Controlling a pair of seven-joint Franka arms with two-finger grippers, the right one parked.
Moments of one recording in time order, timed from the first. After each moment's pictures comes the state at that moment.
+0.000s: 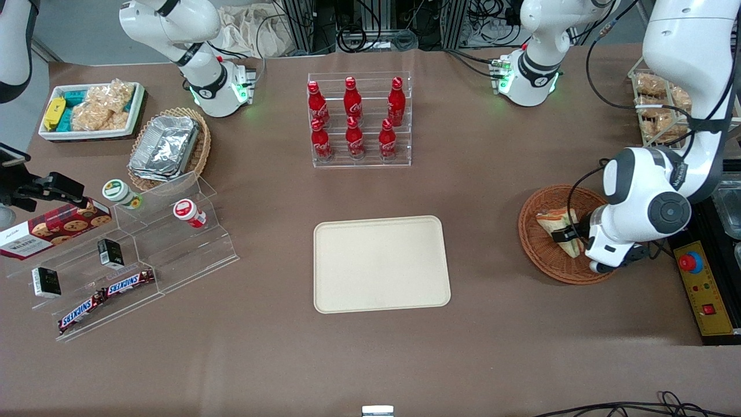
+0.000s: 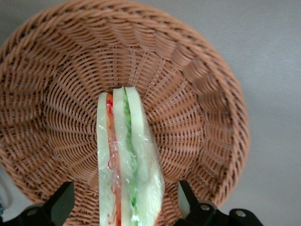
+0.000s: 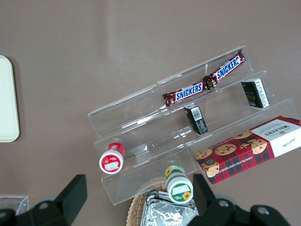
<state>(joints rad) 0.25 0.37 -0.27 -2.00 0.13 2.16 -0.47</state>
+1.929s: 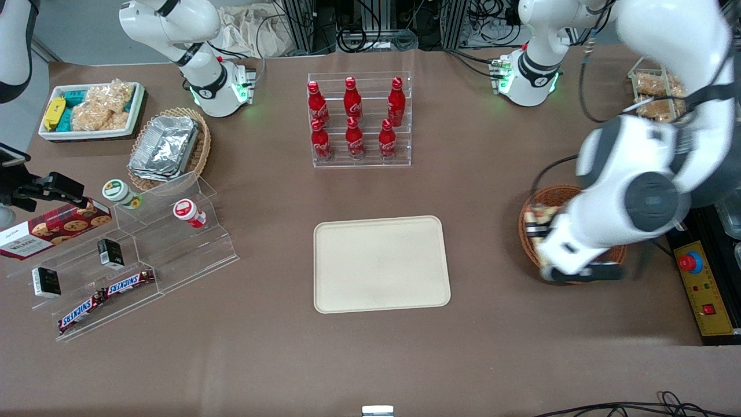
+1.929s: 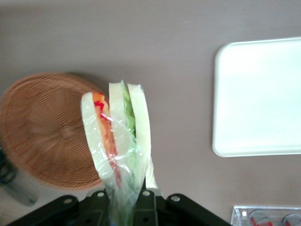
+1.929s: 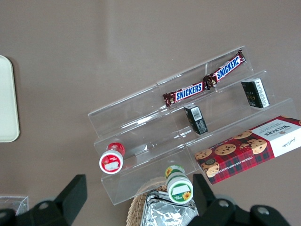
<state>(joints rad) -0.11 0.49 -0.29 -1.34 0.13 1.64 -0.35</state>
